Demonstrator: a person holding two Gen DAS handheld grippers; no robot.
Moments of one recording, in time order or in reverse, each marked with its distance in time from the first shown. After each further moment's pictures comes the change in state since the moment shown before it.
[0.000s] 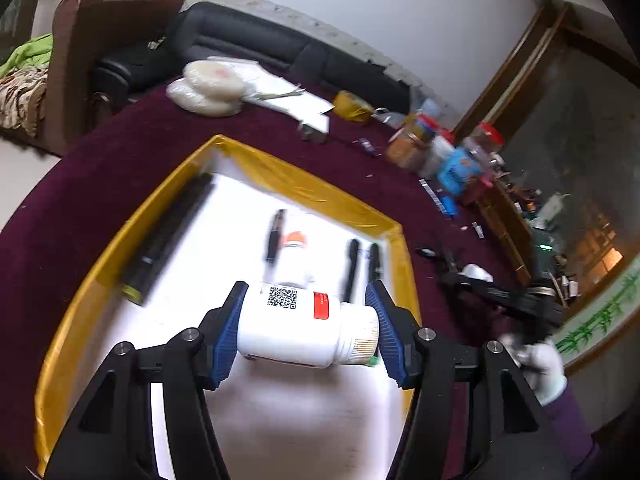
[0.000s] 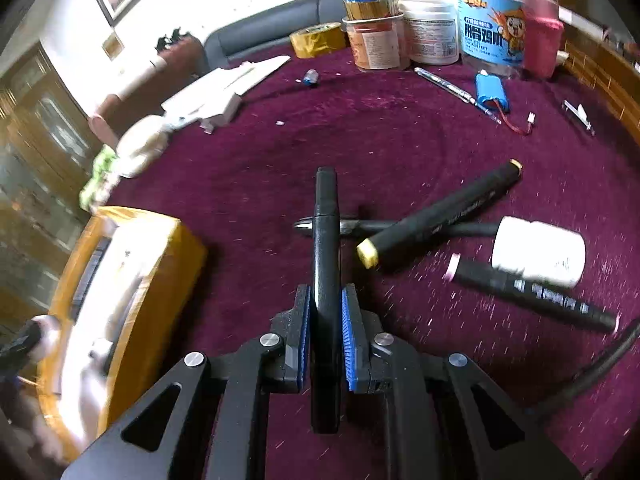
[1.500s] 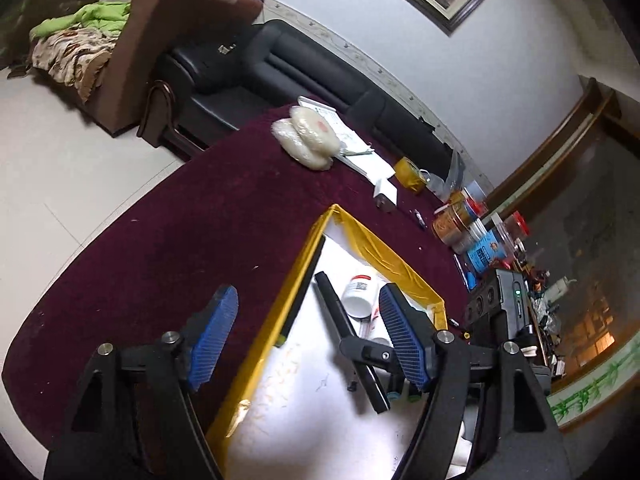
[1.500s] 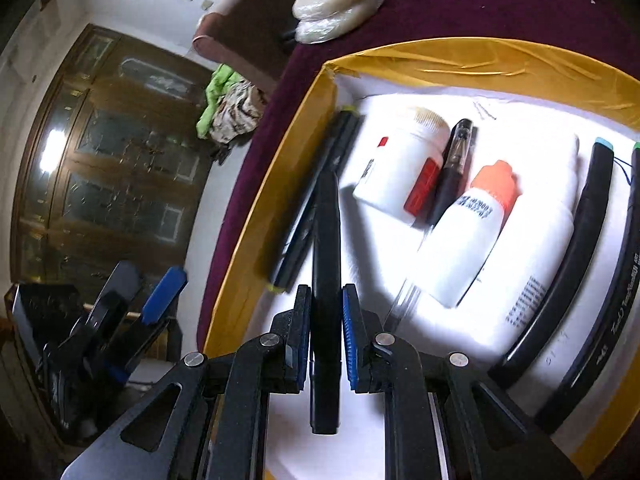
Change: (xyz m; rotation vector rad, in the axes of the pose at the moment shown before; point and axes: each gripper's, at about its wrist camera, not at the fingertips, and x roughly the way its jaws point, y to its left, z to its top) left arm -0.057 0.106 0.028 -0.235 -0.112 0.057; right arm 0.109 0.232 -0.032 0.007 0.376 0.463
